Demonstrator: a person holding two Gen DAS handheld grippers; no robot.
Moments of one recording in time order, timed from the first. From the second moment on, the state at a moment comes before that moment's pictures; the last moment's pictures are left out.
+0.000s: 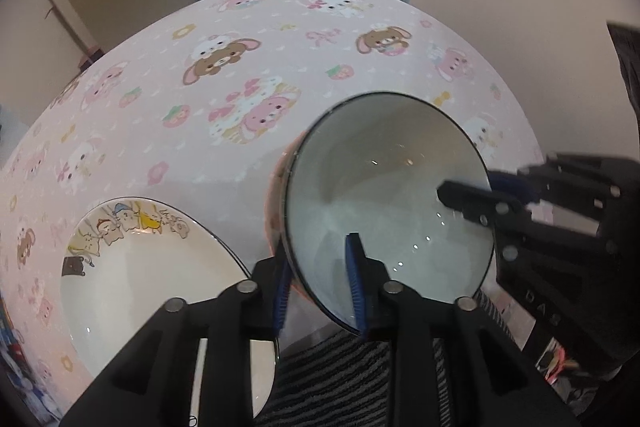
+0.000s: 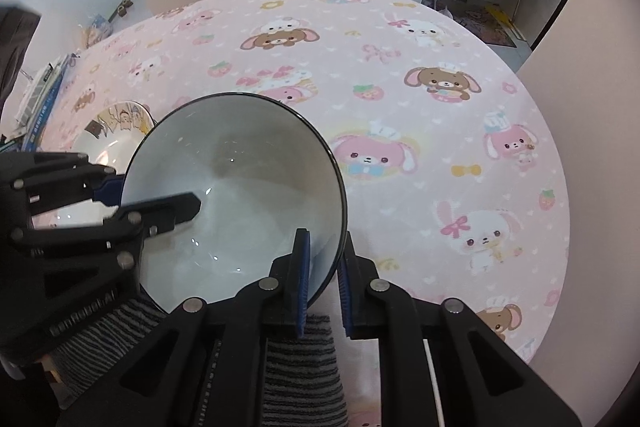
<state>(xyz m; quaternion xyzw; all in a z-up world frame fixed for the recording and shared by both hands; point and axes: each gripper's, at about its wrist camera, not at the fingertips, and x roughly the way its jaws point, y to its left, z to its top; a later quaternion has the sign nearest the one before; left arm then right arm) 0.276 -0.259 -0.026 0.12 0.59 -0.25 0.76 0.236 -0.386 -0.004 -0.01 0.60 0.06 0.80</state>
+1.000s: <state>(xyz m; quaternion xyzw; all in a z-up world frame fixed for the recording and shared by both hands) 0.242 -0.252 -0.028 0.20 0.42 -0.20 0.86 0.222 -0.390 -0.007 -0.01 0.54 0.07 0.84</state>
